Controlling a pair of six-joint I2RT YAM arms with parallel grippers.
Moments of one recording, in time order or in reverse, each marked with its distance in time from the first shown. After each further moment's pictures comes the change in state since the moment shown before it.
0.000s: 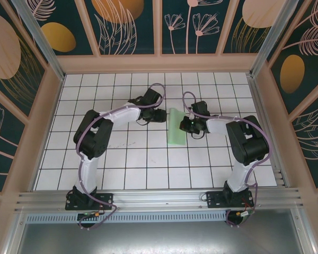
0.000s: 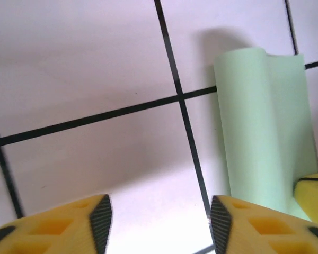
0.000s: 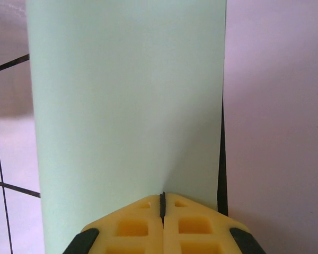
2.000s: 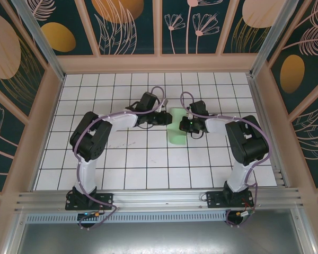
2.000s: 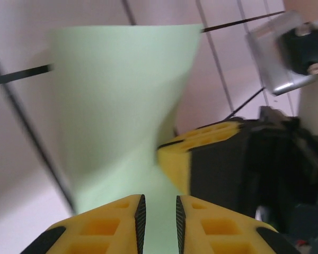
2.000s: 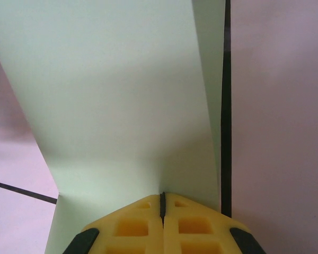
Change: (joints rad) left arm -0.013 -0.016 -0.147 0.341 0.395 -0.080; right arm 0.019 0.002 0.018 -0.028 0.039 -0.044
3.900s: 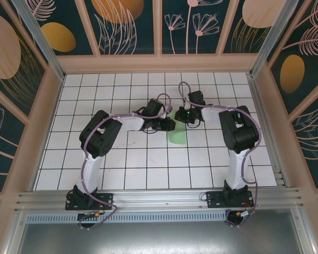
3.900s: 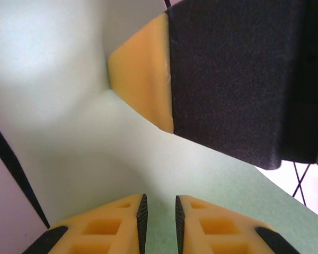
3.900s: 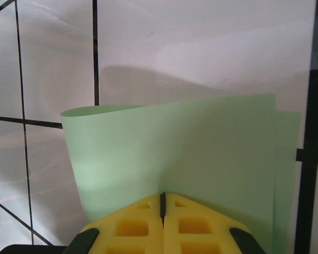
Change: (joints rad) left arm -0.032 0.101 -0.008 0.040 -0.047 0.037; right arm -0.047 0.203 0.256 -0.028 -0.148 -0.023
